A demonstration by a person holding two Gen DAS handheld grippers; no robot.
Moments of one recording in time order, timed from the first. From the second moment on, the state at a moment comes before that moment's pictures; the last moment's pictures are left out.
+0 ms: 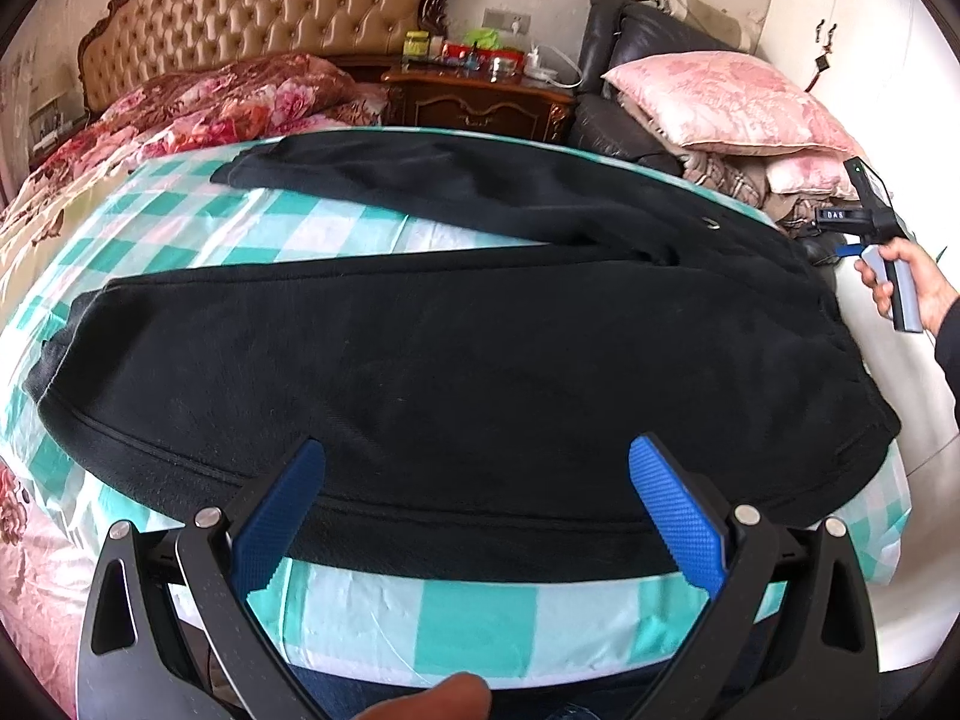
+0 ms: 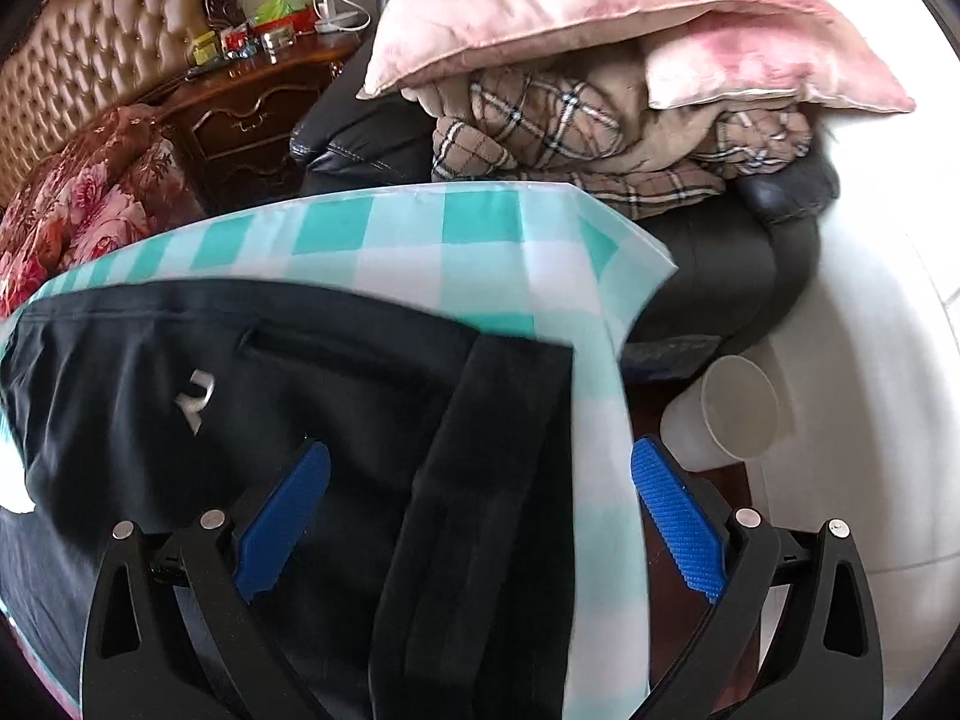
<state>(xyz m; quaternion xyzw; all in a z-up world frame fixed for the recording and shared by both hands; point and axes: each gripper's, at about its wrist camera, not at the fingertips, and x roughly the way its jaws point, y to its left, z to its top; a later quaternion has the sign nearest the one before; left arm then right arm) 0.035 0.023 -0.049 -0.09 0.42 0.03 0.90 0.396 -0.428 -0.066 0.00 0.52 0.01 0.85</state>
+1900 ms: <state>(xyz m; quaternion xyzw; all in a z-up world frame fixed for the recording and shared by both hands) 0.405 0.165 -0.087 -0.48 0.45 -0.09 0.75 0.109 -0.368 -0.032 -0.04 0.32 0.19 0.93</state>
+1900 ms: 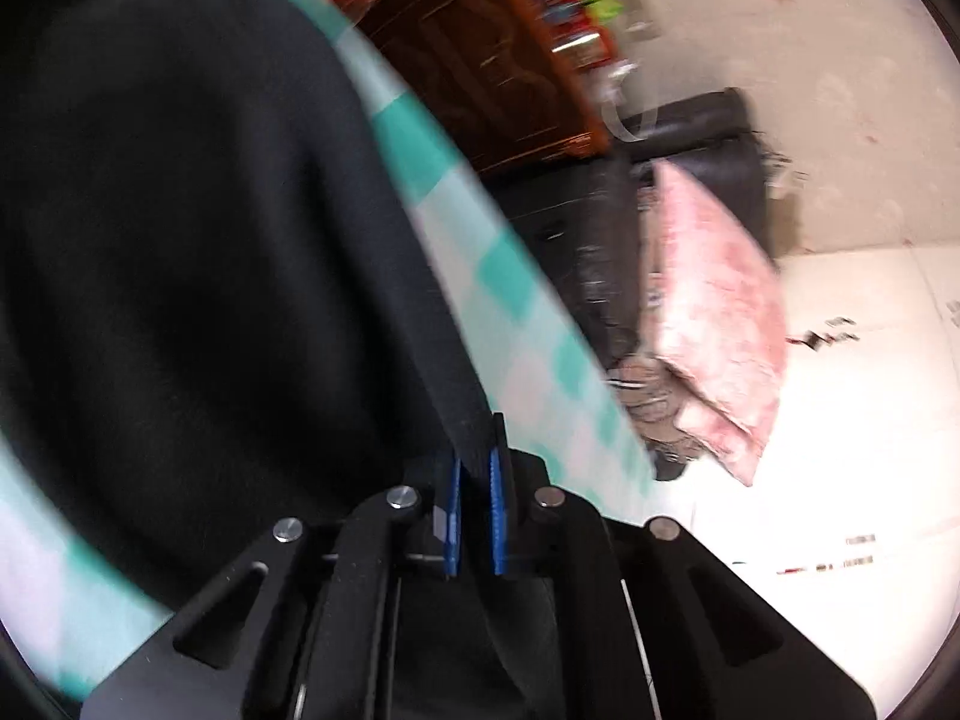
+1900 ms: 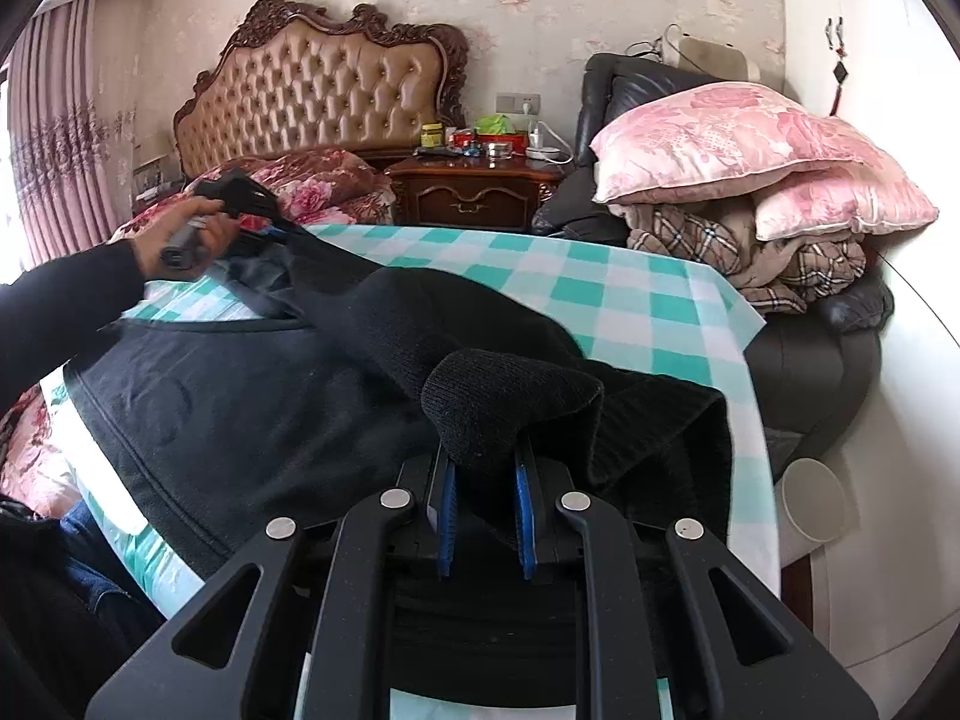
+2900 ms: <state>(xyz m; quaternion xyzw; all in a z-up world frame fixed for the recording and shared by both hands) 0.076 0.125 -0.131 -0.36 0.45 -0.03 0.82 0.061 -0.482 -0.081 0.45 0.41 0.04 0.79</state>
